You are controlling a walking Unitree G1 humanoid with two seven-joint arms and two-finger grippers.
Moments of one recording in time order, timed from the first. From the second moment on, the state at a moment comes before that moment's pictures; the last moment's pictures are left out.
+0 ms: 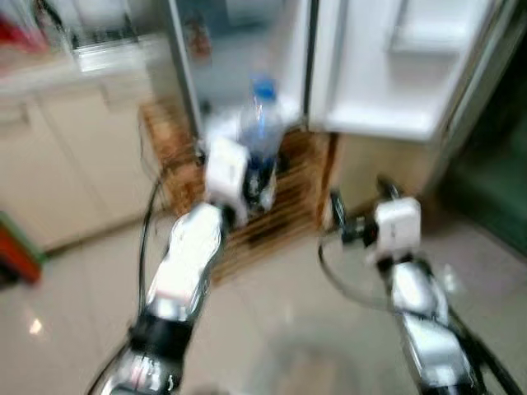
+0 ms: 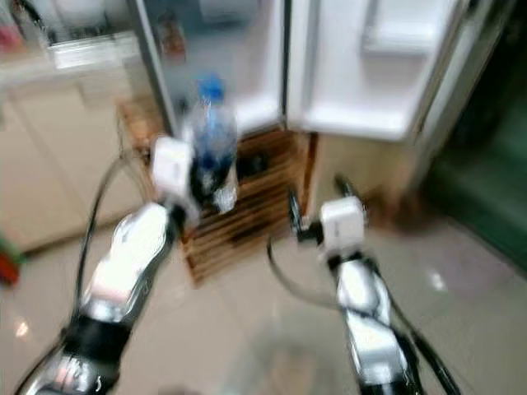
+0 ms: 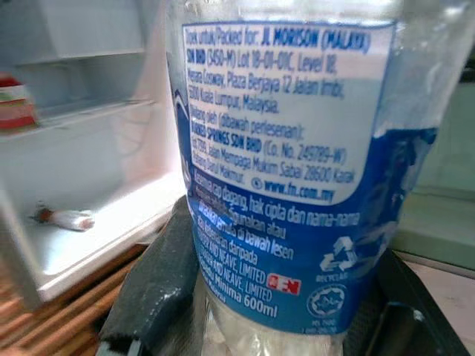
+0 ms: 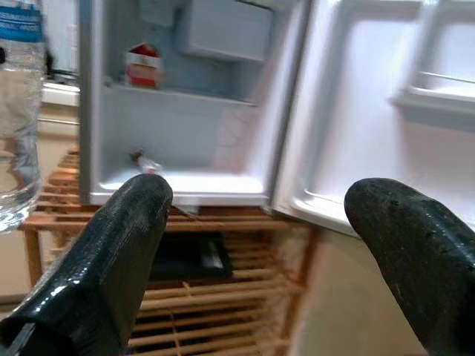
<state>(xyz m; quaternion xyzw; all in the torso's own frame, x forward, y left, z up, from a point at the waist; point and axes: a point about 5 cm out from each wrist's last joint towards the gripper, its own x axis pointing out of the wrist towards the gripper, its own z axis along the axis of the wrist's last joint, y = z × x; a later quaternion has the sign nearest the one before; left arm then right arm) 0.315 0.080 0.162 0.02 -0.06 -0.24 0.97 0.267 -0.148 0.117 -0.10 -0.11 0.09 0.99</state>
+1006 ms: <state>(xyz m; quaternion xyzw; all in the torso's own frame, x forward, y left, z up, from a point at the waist) 0.321 0.070 0.161 0.02 -0.07 -0.28 0.96 0.278 -0.160 0.113 -0.11 -0.09 0.06 0.99</state>
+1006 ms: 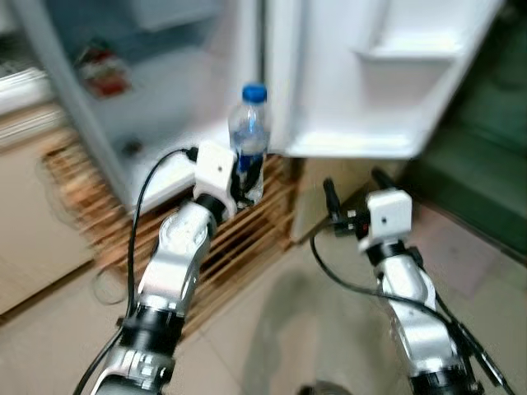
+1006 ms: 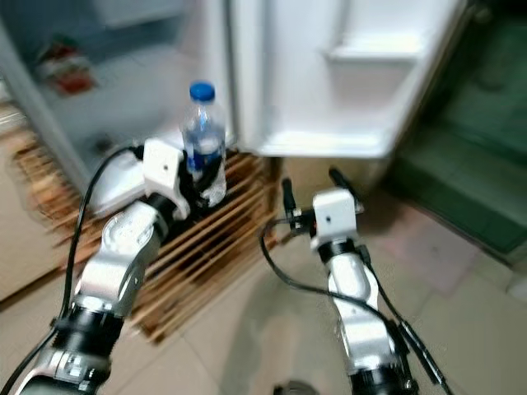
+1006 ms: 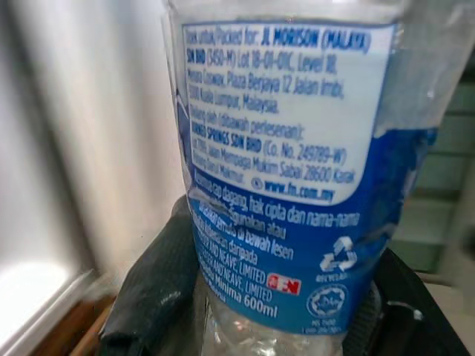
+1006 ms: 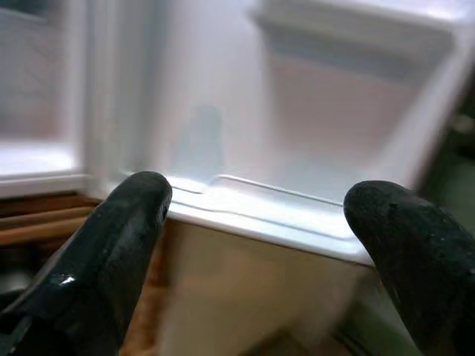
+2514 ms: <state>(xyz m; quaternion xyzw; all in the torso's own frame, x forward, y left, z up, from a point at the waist) 0.355 0.097 0.177 0.03 -0.05 -0.22 0.97 0.273 -0.154 0.117 -0.10 -0.11 0.05 0.99</state>
